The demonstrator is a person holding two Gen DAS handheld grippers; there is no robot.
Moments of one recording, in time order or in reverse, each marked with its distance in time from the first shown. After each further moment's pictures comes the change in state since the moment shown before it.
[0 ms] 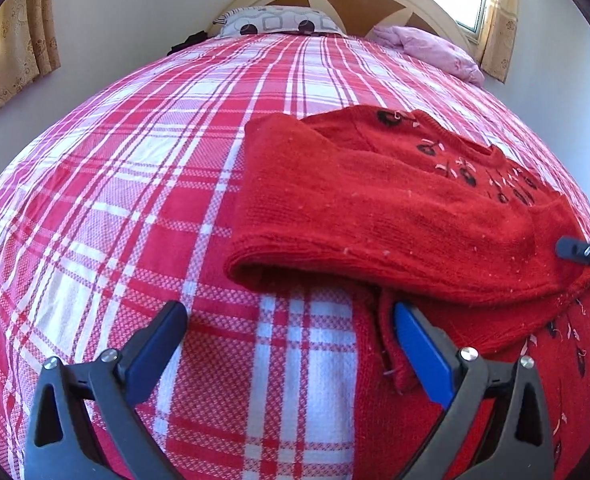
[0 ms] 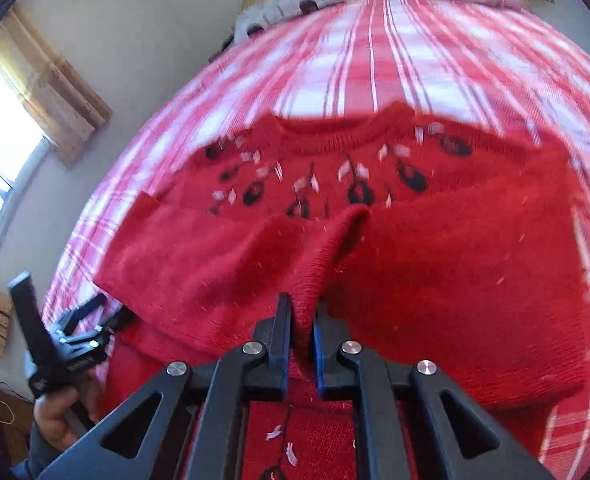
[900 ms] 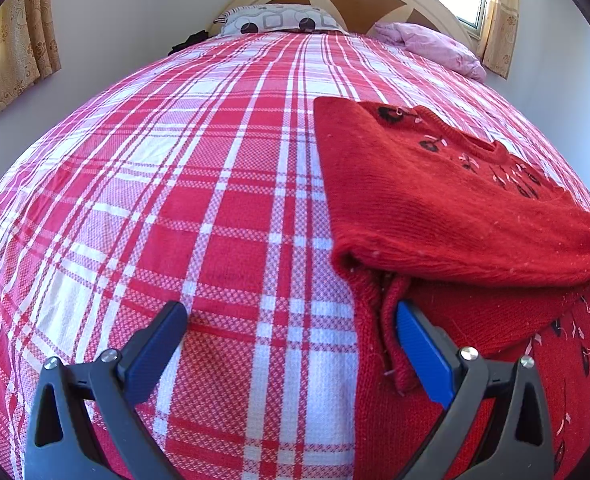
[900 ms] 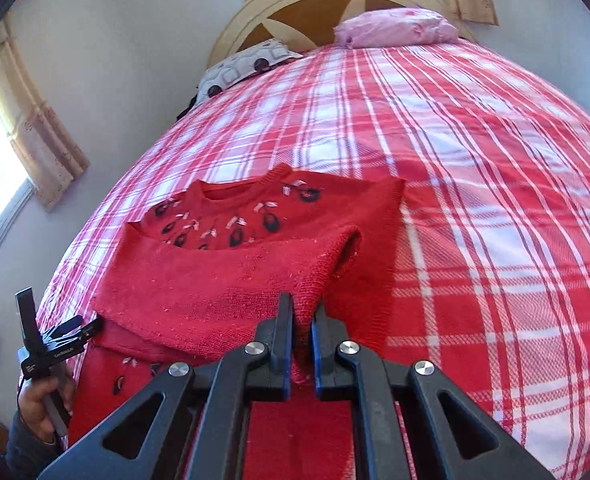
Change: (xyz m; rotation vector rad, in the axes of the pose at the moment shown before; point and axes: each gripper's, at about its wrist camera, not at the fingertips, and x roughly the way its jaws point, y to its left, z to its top) left arm 0.002 0.000 0.000 0.009 0.005 0.011; right arm -0.074 -0.088 -0.027 0.078 -0.137 -0.126
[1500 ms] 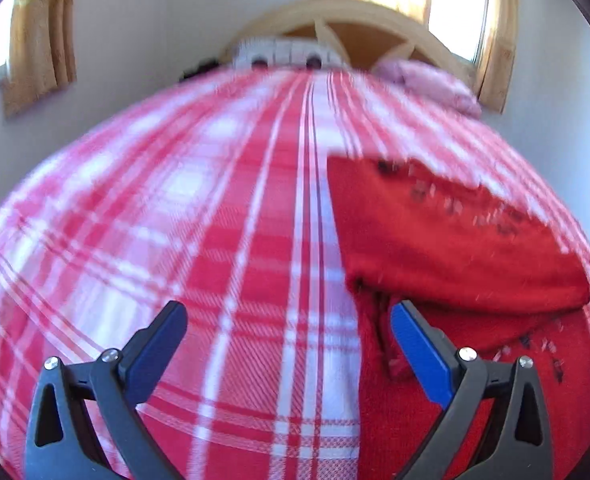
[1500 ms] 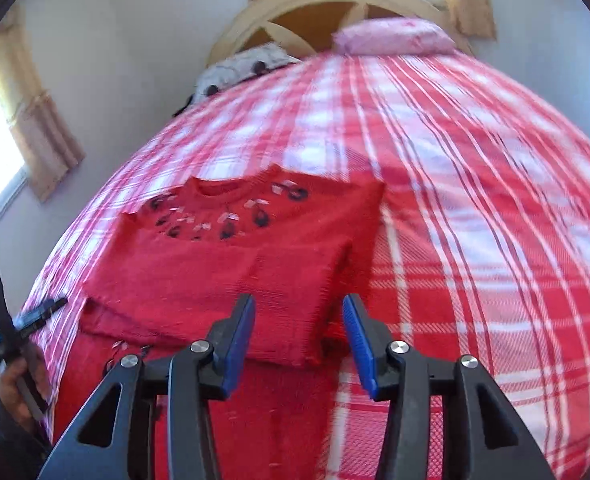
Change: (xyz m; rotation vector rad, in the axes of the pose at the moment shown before) left arm -0.056 0.021 0.005 -0.035 -0.167 -0.012; right arm -0.032 0.020 -0.004 -0.107 -0.050 0.002
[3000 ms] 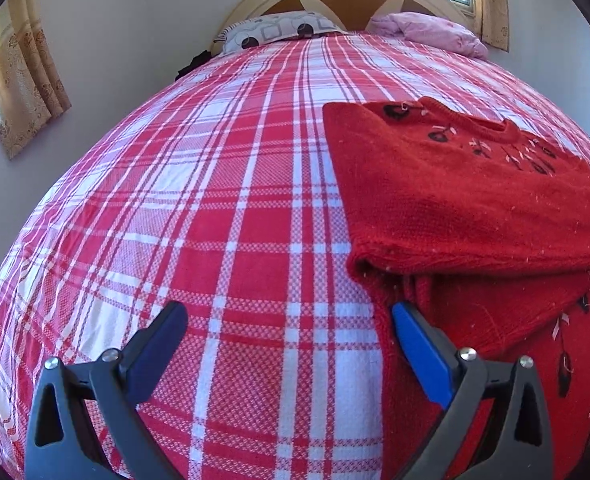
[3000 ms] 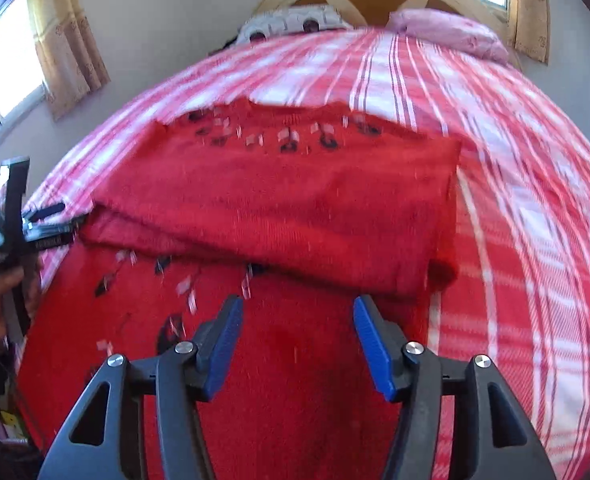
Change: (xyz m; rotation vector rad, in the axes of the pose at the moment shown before) left arm 0.050 -0.026 -0.016 0.172 0.130 0.134; right arm 0.034 0.041 -0.057 -0.167 0.159 -0.050
